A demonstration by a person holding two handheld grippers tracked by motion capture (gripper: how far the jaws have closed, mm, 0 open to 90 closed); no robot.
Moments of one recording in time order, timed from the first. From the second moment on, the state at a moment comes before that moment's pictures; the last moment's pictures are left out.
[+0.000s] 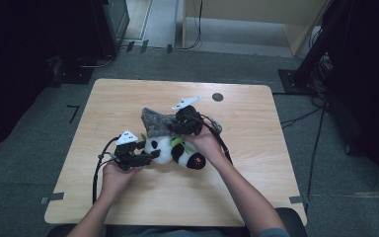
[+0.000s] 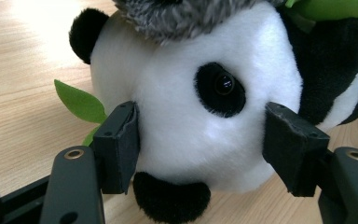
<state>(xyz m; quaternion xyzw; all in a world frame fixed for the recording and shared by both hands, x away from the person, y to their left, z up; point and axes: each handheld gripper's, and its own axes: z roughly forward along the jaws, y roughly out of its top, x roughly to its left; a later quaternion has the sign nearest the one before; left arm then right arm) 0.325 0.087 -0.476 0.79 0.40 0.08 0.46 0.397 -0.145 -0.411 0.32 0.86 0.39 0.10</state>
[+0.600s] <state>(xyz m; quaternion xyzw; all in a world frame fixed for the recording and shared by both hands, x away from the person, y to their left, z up) 0.328 0.088 -0.474 0.80 0.39 0.09 0.45 0.404 -0.155 -0.416 0.32 0.86 0.37 0.11</state>
